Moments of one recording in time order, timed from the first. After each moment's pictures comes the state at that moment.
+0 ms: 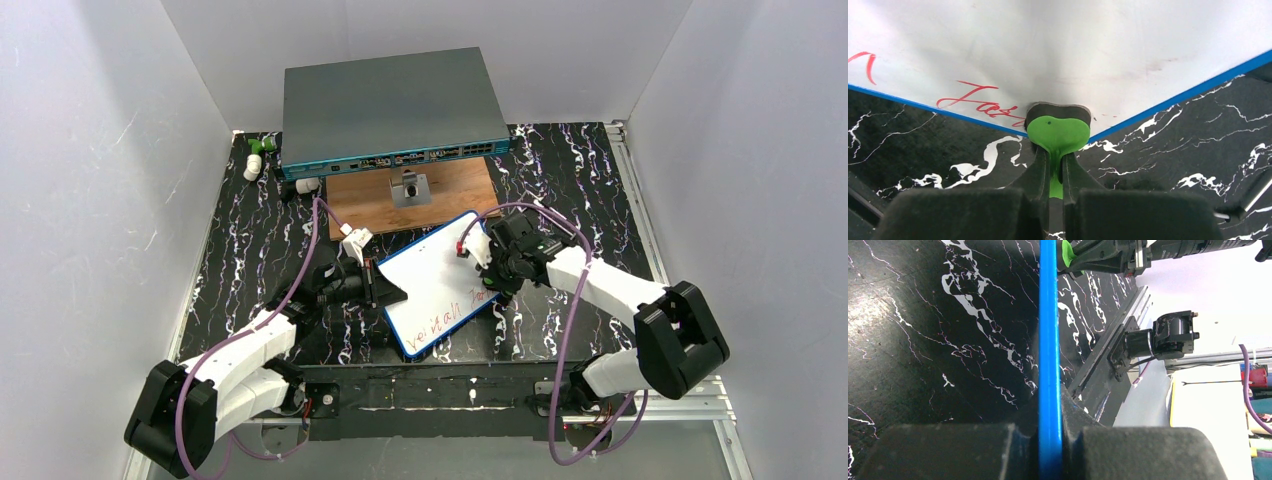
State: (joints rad) left arm -0.49 0.99 0.37 0.19 0.66 -0.64; right arm 0.61 1.38 0.82 -0.54 -0.14 -0.54
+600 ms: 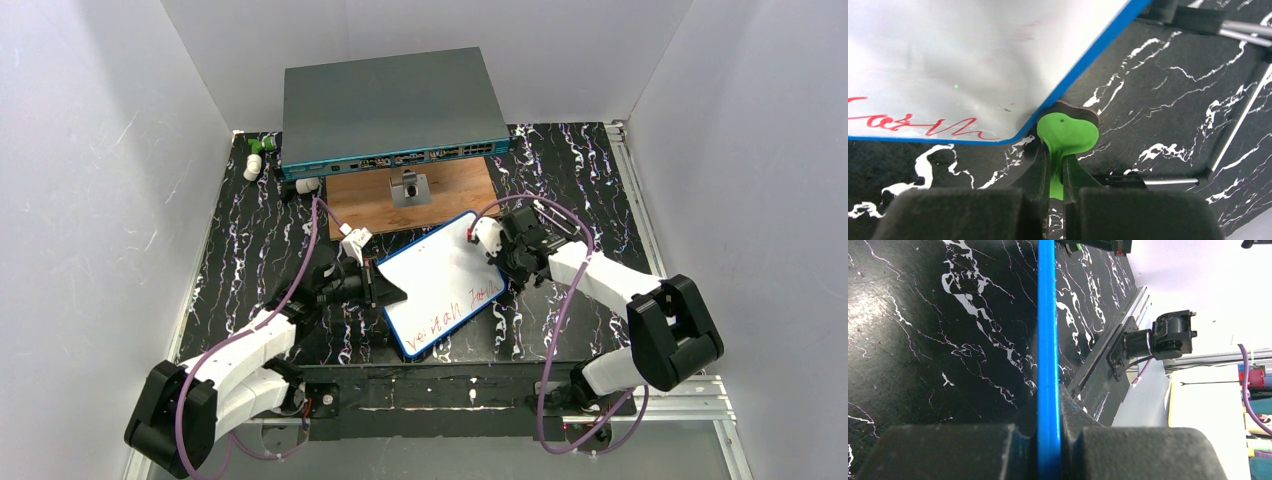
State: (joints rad) left arm -0.49 0.99 0.37 0.19 0.66 -0.64; right arm 0.54 1.42 0.82 -0.45 0.00 -0.50
